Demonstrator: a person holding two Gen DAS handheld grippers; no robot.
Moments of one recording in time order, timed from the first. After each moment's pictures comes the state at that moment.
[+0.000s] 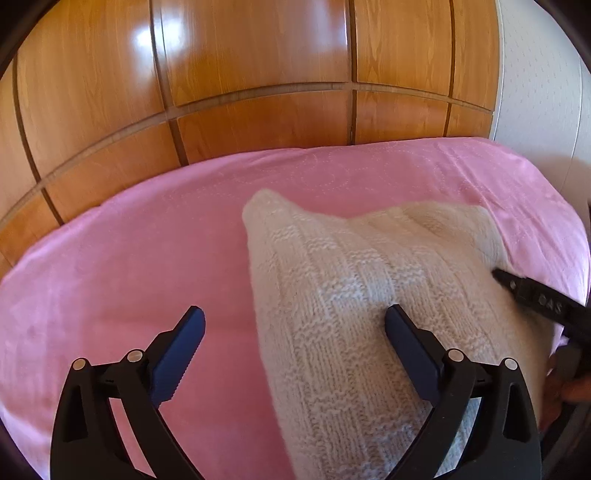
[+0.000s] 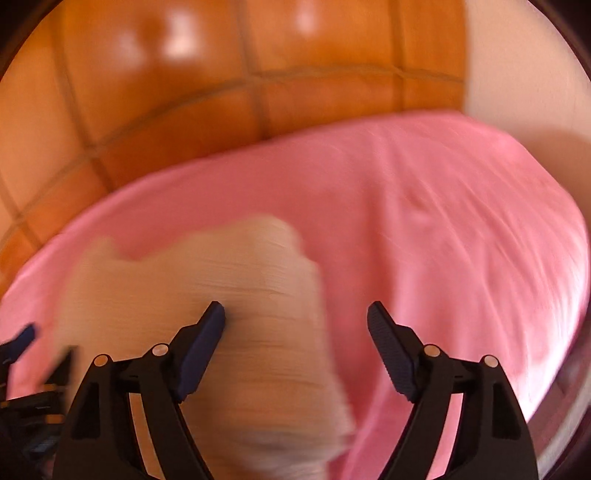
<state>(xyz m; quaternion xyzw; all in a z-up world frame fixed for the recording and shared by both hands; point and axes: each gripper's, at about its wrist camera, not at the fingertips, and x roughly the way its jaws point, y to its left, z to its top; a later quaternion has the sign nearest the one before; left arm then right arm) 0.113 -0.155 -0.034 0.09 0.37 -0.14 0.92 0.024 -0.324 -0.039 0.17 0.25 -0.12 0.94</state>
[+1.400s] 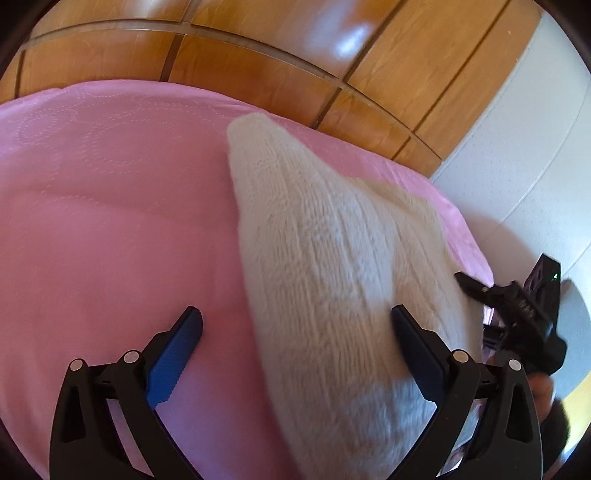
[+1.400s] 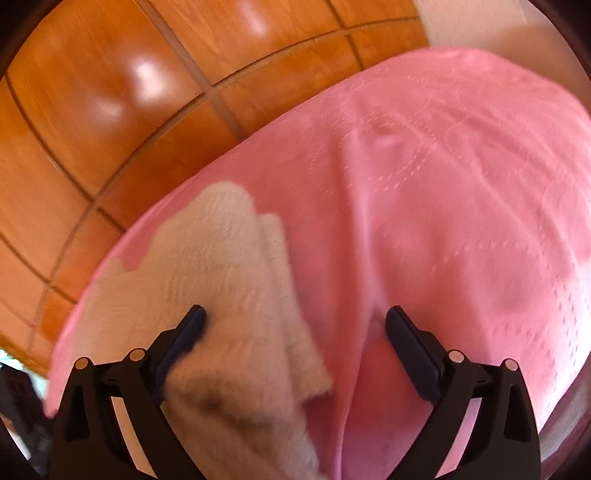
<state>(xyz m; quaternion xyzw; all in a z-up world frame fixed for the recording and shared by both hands) 0.088 -0.090 -0.075 -0.12 0.42 -0.28 0.86 -0.019 -0.343 -0.067 0.28 0.22 -0.01 0.93</state>
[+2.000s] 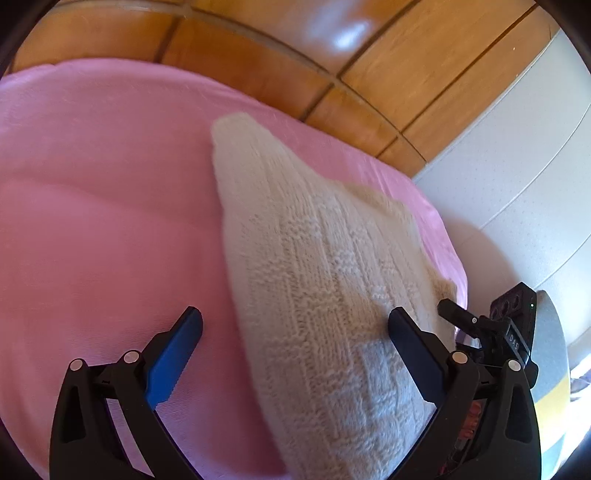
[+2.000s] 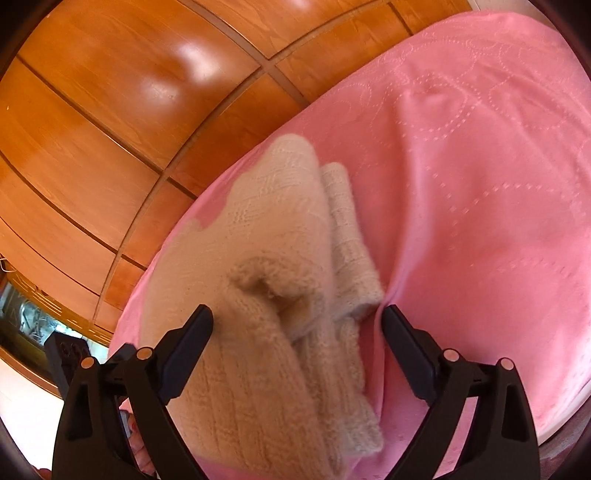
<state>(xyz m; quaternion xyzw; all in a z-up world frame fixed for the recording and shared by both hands) 0.097 -0.085 -0.068 -0.17 0.45 -0.31 0.82 -0.040 -0.335 -0.076 0.31 0.24 0.11 0.91</state>
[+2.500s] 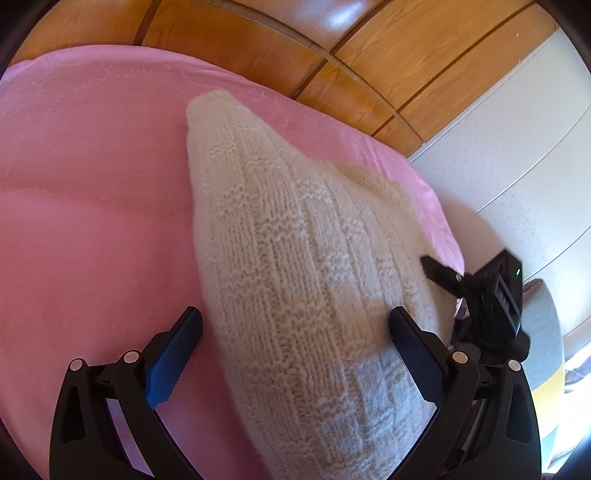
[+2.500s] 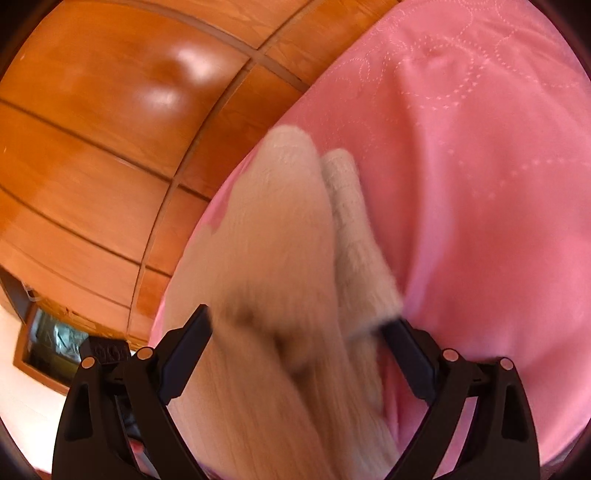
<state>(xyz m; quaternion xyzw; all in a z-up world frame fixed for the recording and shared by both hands) 0.112 -0.105 -0.071 -0.15 0.48 -0.33 0.80 -0.007 -0.348 -0.081 0.37 0.26 0.16 0.88</state>
